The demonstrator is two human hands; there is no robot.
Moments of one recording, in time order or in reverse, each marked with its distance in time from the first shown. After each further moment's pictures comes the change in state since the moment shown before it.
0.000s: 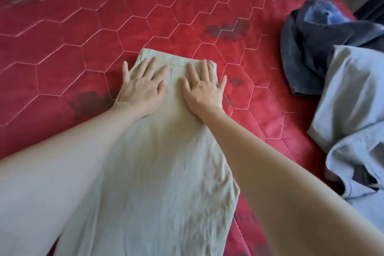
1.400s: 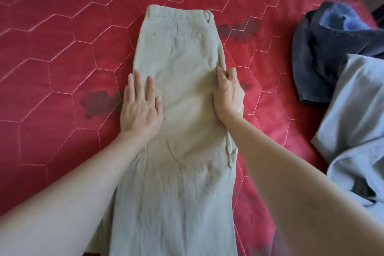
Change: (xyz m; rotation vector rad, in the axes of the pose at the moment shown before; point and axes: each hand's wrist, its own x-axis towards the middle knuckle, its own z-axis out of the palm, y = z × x) left_hand -0.055 0.006 0.007 -0.108 0.028 -0.249; right_hand 0.001 0.028 -0.024 0.088 0.159 0.066
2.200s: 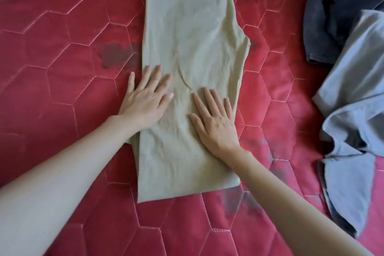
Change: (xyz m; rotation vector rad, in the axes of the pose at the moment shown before) left_hand -0.089 -0.021 -0.031 0.007 -0.332 0.242; right_hand -0.193 -0.006 -0.027 0.079 -0.329 -0.327
